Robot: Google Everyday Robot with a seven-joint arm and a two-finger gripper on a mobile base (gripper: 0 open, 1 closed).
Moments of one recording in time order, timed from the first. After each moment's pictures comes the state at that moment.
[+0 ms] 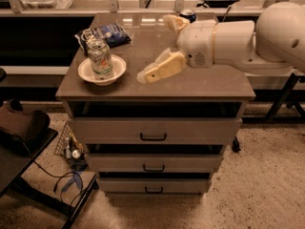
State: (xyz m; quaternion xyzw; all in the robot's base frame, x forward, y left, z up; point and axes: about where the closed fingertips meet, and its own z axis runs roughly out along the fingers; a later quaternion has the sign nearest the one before) arm 0.564 0.000 0.982 -0.52 0.58 0.27 0.56
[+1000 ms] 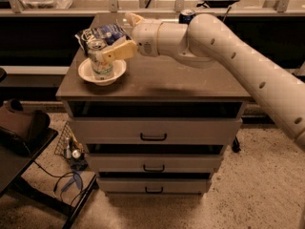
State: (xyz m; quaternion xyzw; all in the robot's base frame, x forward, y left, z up) arm 0.674 0.107 0.960 -0.47 0.56 0.35 0.59
